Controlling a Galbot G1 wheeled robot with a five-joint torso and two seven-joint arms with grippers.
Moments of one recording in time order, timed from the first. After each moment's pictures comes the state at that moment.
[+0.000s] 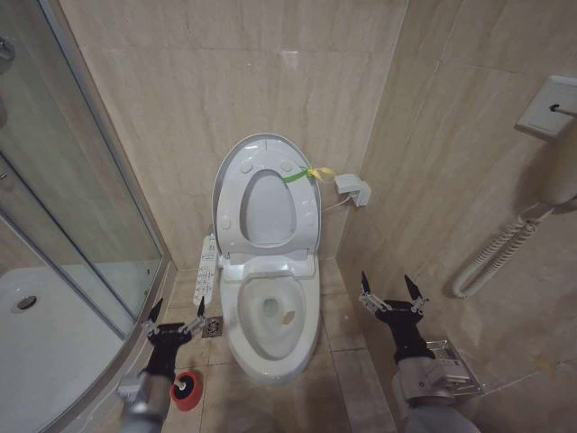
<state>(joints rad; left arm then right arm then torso) 1.52 -1.40 -0.58 -2.10 -0.19 0.08 -0.07 -1.61 1.46 0.55 2.29 0.16 -0.01 0.15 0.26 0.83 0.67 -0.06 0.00</state>
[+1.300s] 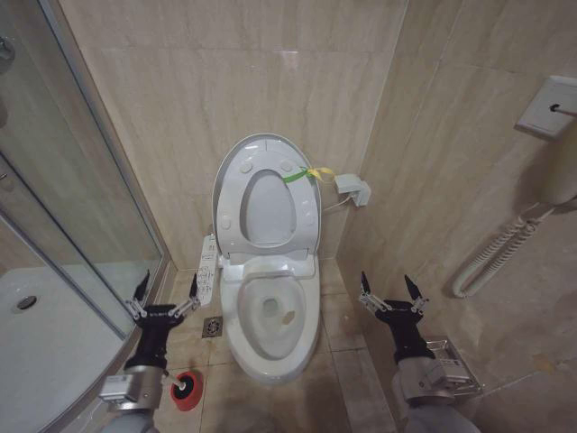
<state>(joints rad) 1.57 -1.37 -0.57 -2.14 -0.10 -0.19 -0.12 -1.61 1.46 0.55 2.29 0.16 -0.01 0.15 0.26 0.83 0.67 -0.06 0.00</state>
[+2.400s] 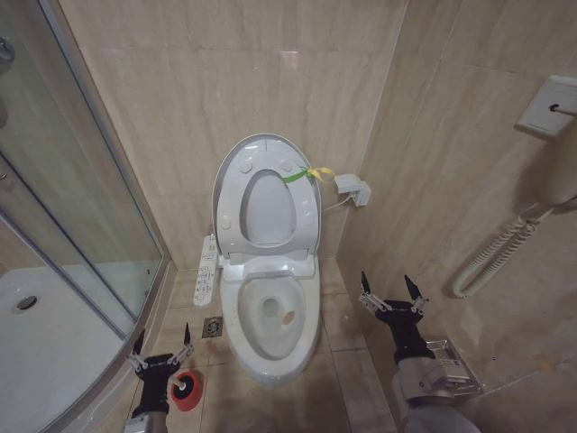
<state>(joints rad) 1.62 -1.40 -0.54 -1.82 -0.03 -0.34 -0.25 -1.61 1.46 0.55 2.29 0.16 -0.01 0.15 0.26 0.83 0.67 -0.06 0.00</state>
